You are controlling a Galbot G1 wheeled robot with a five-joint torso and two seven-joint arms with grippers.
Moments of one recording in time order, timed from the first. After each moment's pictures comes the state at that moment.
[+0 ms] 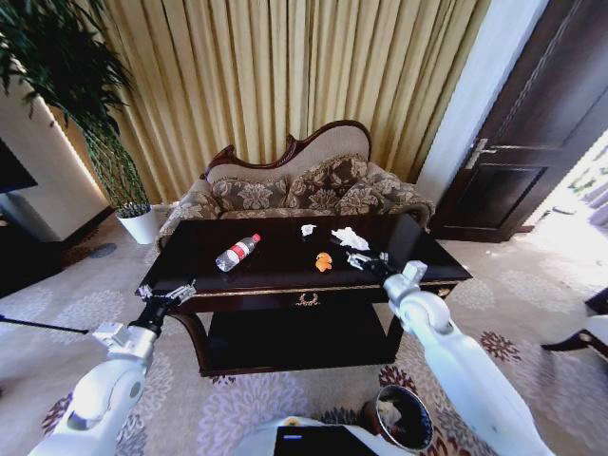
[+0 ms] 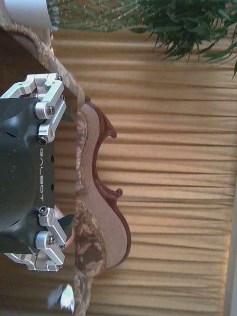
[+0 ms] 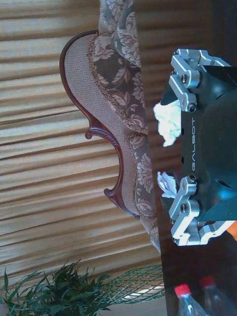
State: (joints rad) left arm 1.60 -1.01 -0.79 -2.12 -0.64 0.05 -0.04; right arm -0.99 0.95 0.35 1.84 0.84 -0.30 0.08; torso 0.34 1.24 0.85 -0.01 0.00
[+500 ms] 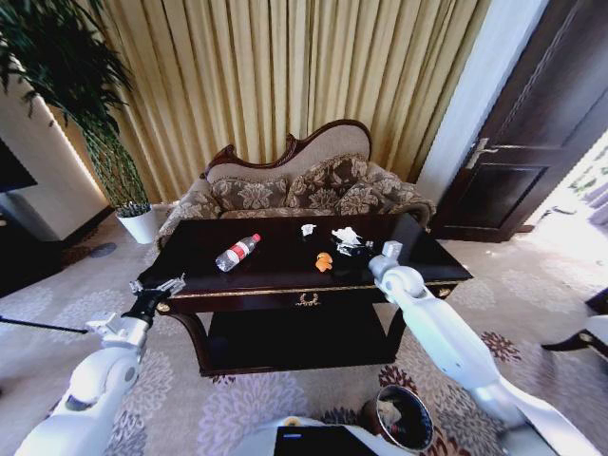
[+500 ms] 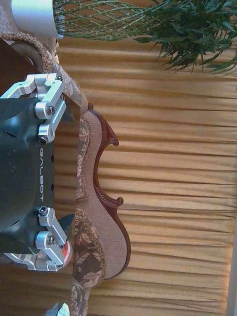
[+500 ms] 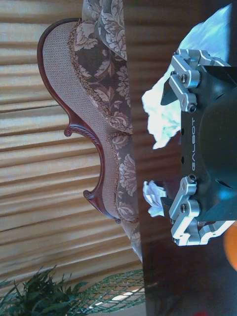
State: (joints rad) left arm 1.56 -0.98 -0.79 -2.06 -0.69 0.05 -0.05; right arm -0.67 1.02 0.12 1.48 0.82 -0.27 0.04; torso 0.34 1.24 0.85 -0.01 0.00
